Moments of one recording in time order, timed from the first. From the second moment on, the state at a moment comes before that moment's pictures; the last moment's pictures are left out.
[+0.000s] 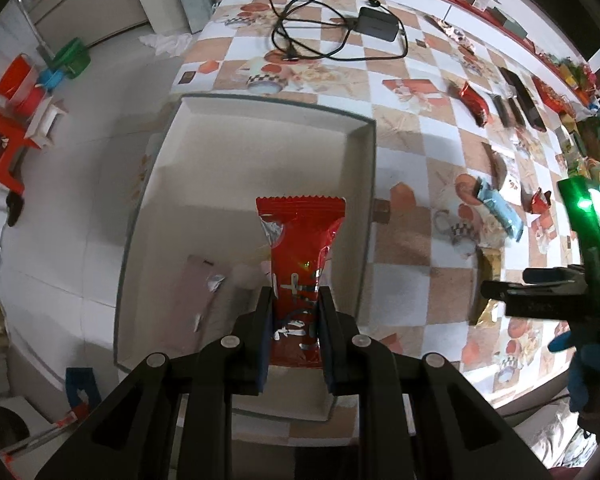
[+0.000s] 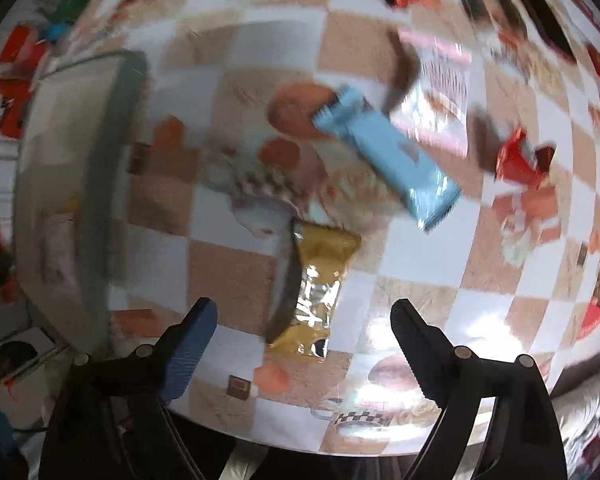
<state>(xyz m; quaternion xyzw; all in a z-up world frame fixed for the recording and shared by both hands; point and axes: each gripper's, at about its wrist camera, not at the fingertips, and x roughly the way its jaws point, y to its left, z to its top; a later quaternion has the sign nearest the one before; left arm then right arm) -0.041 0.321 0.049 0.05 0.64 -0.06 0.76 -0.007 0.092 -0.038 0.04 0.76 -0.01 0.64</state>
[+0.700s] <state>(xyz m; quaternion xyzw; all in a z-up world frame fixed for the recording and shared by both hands) -0.025 0.352 0.042 0.03 0.64 -0.05 0.76 0.027 0.141 0.014 0.07 0.73 0.06 0.68</state>
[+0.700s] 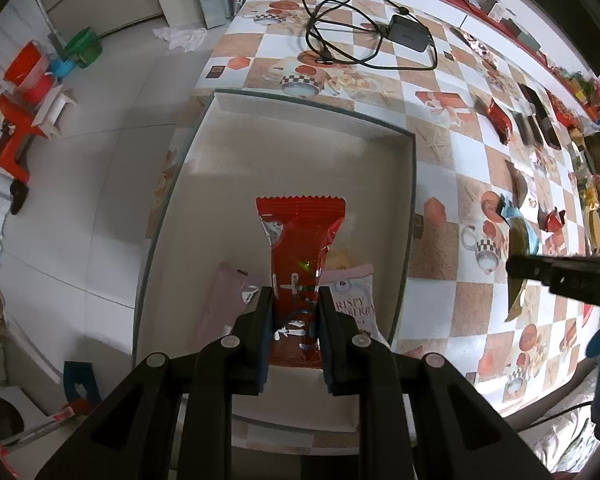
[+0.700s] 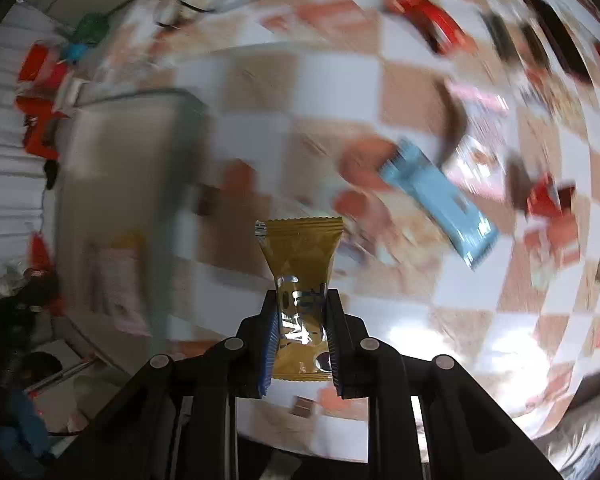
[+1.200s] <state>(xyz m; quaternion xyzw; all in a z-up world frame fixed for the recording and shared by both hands) -0.012 0.371 0.034 0.01 0.65 -0.03 0.76 0.055 0.251 0.020 0.03 0.71 0.15 0.69</state>
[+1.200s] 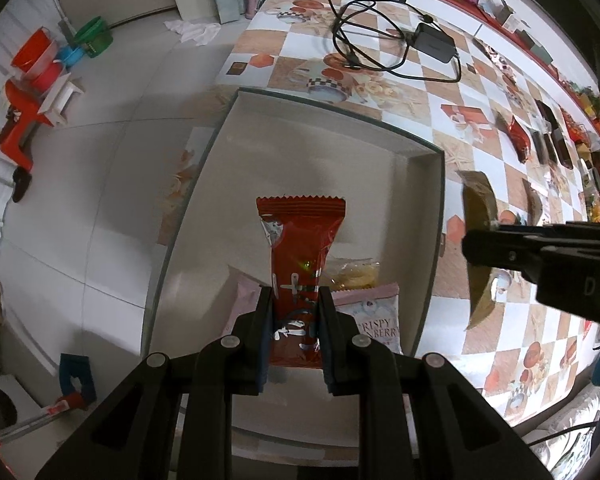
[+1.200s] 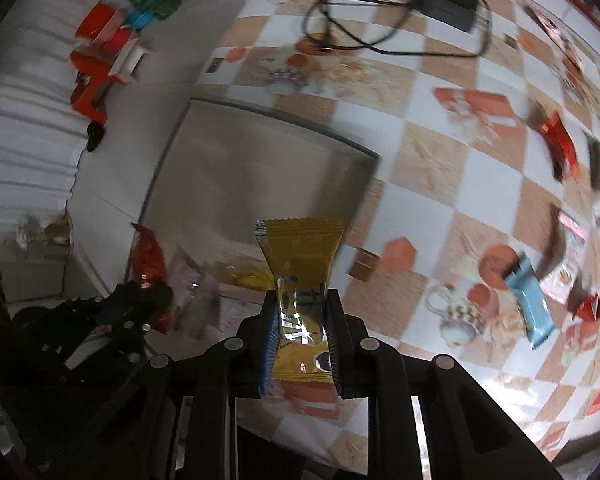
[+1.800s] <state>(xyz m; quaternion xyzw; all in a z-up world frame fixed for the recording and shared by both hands) -0.009 0.380 0.022 0.01 0.66 -0.03 0.75 0.063 0.291 0.011 0.01 0.72 0.16 0.67</state>
